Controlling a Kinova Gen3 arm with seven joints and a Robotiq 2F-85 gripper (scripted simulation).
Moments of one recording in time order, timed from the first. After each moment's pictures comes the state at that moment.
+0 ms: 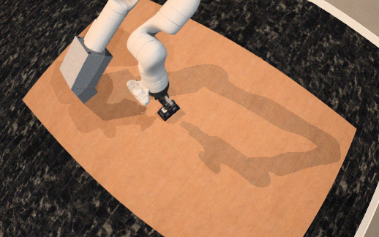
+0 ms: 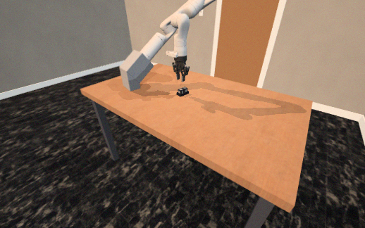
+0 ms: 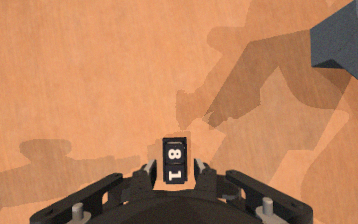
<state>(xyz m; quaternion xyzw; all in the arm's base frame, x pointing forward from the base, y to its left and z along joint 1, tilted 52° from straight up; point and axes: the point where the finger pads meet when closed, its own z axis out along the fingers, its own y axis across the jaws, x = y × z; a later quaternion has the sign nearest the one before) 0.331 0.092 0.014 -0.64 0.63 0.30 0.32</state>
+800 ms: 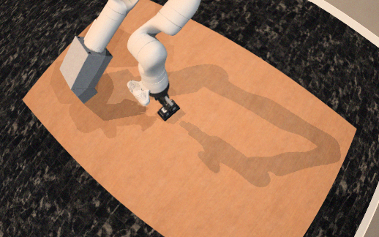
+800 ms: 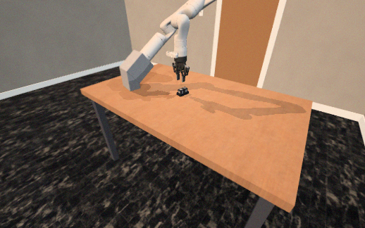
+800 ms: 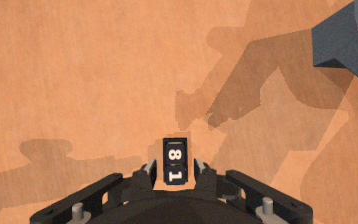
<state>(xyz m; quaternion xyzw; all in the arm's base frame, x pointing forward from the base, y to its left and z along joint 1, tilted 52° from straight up) 0.332 0.094 0.013 -0.64 0.63 0.30 0.32</state>
